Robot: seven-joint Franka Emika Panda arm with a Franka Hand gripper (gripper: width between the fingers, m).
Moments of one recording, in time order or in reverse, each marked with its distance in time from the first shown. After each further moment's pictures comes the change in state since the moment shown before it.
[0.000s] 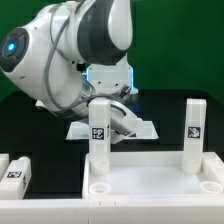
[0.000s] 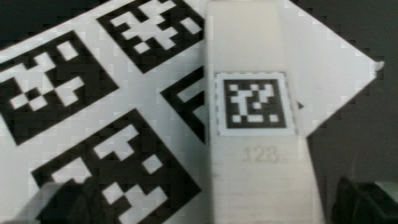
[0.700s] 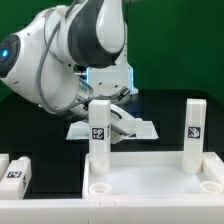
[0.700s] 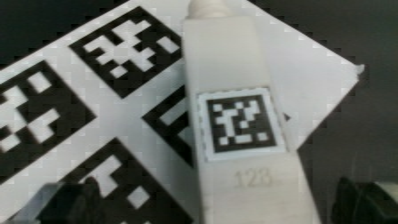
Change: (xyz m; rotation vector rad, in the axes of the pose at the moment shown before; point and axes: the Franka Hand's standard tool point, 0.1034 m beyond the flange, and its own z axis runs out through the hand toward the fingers) arm -0.004 -0.002 0.009 0.073 -0.034 0.073
